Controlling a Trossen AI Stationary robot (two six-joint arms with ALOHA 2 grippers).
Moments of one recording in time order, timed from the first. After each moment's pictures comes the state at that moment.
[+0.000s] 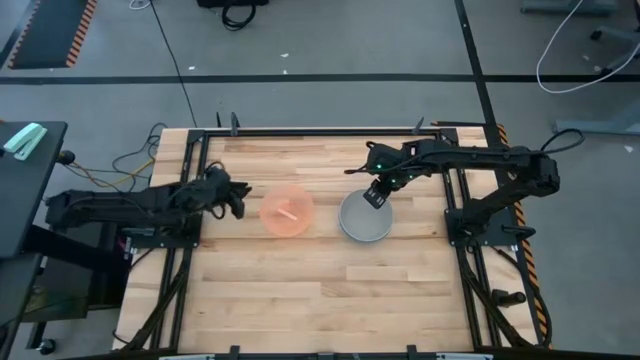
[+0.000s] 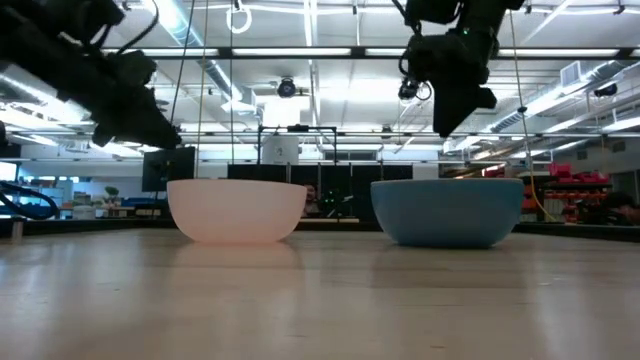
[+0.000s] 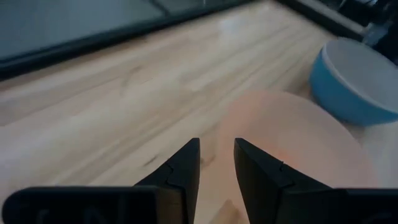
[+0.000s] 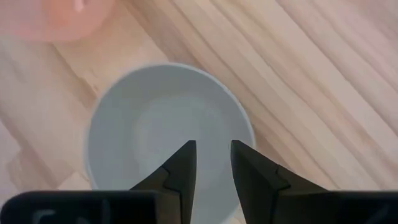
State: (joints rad) left arm 0.12 0.58 0.32 -0.31 -0.44 -0.54; right arm -0.21 1.38 1.17 -0.98 0.04 0.53
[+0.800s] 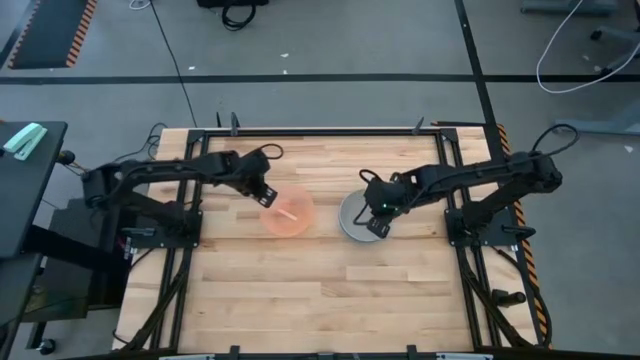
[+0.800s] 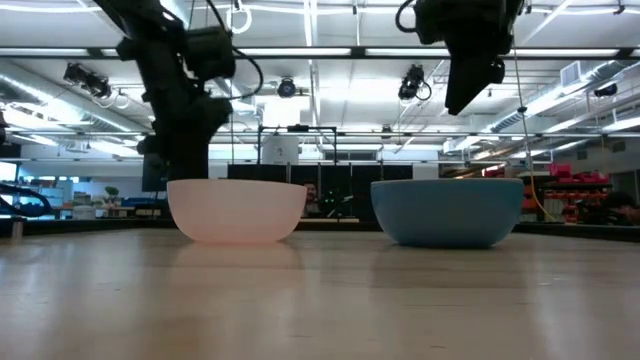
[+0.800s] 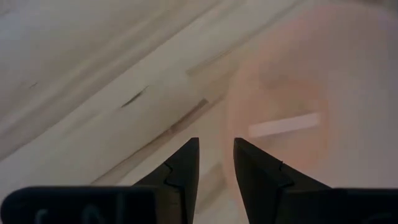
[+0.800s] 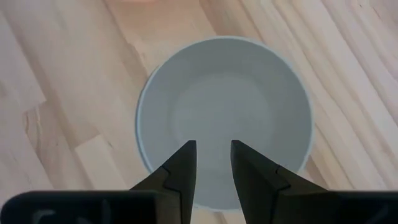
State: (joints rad) left arm 0.38 1.34 0.81 -0.63 -0.03 -0.55; right arm 0.10 1.38 1.18 -1.00 0.20 0.59
